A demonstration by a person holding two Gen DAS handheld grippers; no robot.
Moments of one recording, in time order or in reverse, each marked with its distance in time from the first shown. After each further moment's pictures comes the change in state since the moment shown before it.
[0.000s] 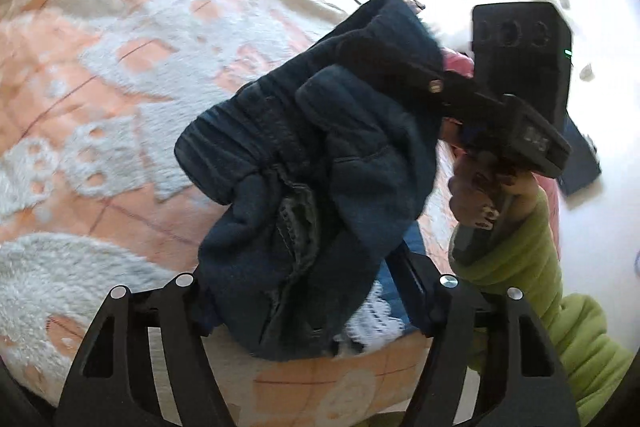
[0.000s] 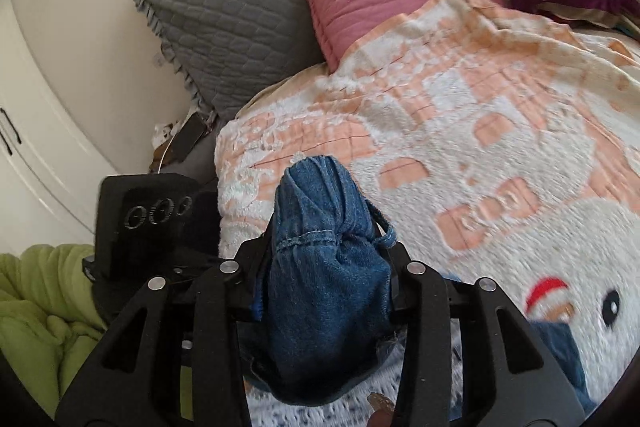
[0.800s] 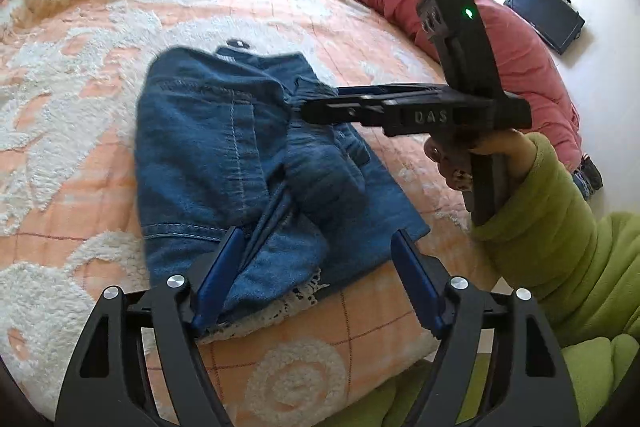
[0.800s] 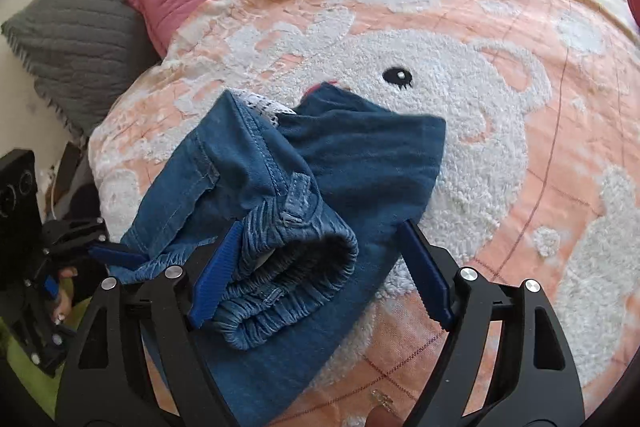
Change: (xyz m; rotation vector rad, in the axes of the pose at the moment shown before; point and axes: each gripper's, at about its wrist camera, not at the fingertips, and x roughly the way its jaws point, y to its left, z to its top) left arm 0.045 -0.086 -0.051 0.406 0.147 0.048; right arm -0.083 -0.035 -0.134 0.254 -0.041 -0.478
